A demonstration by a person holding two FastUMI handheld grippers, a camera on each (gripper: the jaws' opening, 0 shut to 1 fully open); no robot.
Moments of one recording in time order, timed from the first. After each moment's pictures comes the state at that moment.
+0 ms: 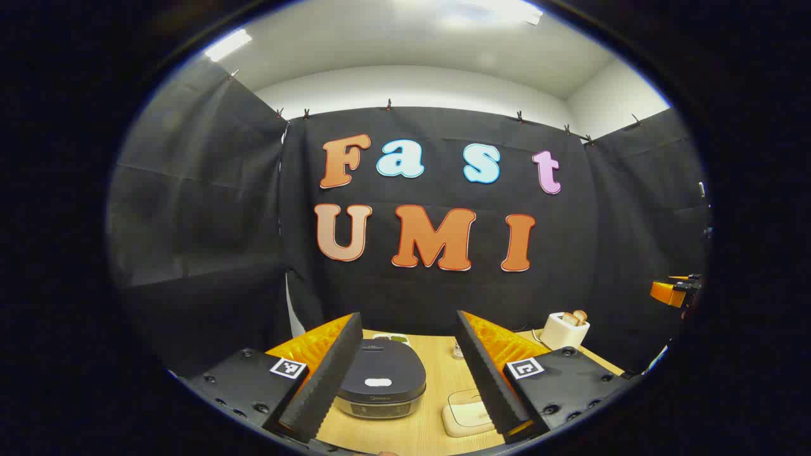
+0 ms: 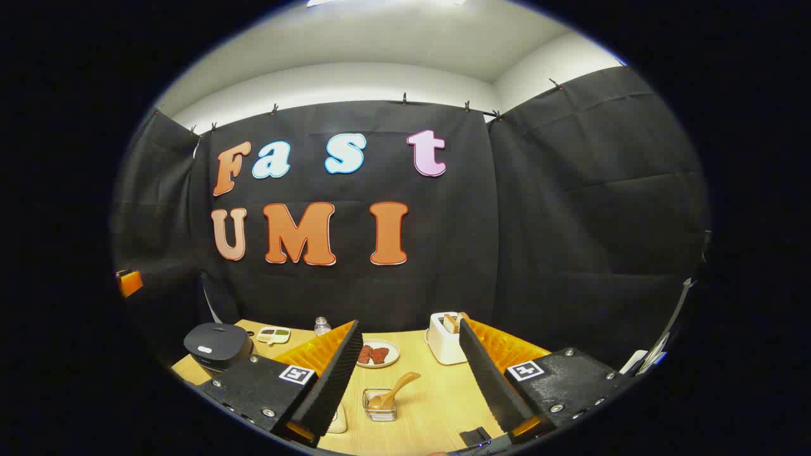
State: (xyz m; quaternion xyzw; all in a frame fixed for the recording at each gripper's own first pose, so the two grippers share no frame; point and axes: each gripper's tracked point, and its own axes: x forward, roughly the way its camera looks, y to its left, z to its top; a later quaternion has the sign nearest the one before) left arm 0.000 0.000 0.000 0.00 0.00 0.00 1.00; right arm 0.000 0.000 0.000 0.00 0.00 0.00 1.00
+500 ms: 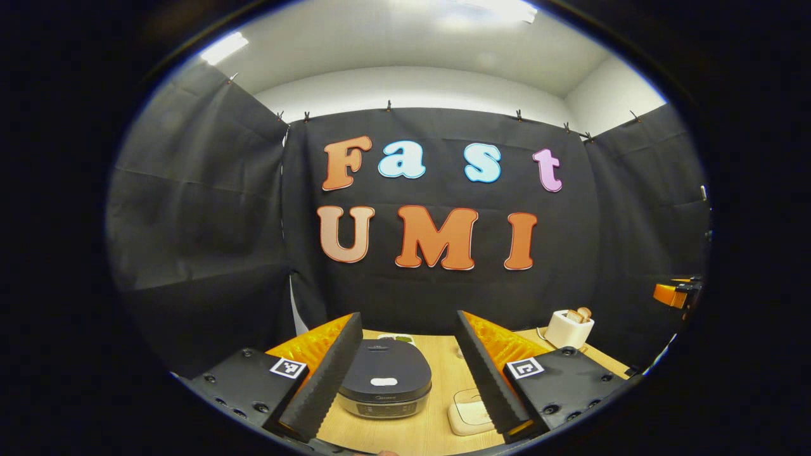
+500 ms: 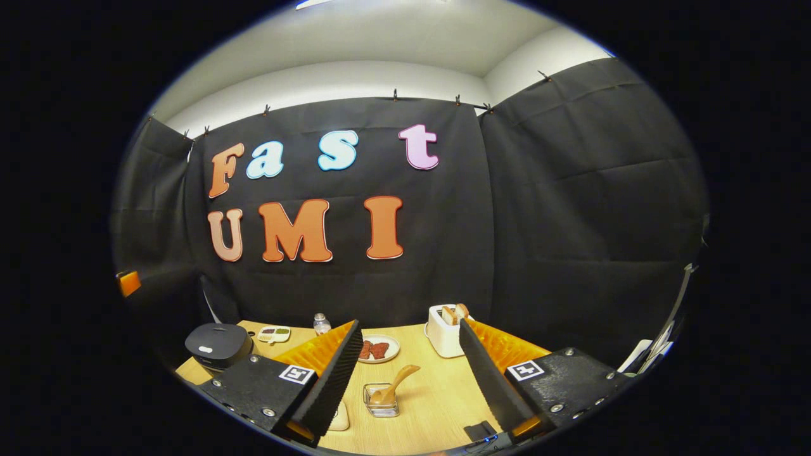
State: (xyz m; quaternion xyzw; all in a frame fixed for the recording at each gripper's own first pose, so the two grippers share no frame) left arm -0.001 0.010 0.001 0.01 -0.01 0.01 1.00; right arm 0.000 -0.008 -0.011 0.01 0.00 -0.01 1.00
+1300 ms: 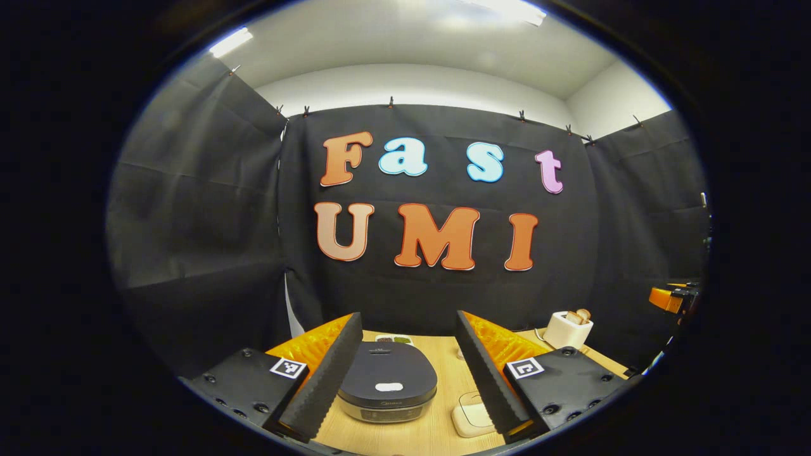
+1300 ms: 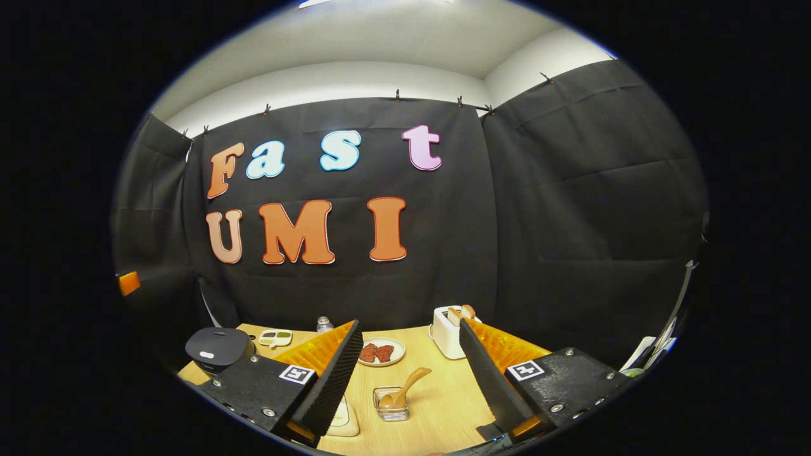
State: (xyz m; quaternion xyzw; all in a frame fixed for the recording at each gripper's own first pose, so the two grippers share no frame) left arm 0.023 0.032 0.002 0.01 0.00 -0.01 1.00; right arm 0.009 0.019 -0.012 0.01 0.00 -0.02 1.00
